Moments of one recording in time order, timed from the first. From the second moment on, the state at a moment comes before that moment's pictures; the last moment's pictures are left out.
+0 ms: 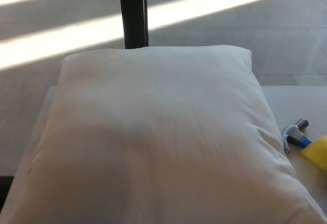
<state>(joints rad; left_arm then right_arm) 0.04 0.61 0.56 1.26 -0.26 -0.12 -0.32 -0.53 -0.70 0.47 0.82 -0.46 0.15 -0.01</state>
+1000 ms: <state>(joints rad) 0.04 0.60 0.58 1.27 -0.27 -0.13 -0.33 -0.55 -0.68 0.52 0.98 -0.63 0.17 -0.21</state>
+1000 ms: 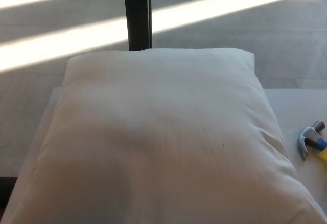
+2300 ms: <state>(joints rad) 0.03 0.60 0.58 1.27 -0.30 -0.13 -0.37 -0.48 -0.68 0.09 0.86 -0.35 -0.08 0.03</state>
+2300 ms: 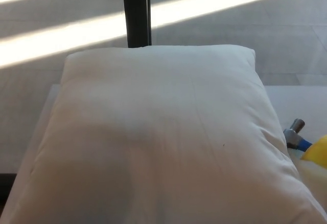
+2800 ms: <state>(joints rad) 0.04 0.59 0.58 1.27 -0.30 -0.13 -0.37 -0.49 -0.59 -0.17 0.82 -0.19 0.02 0.17</state>
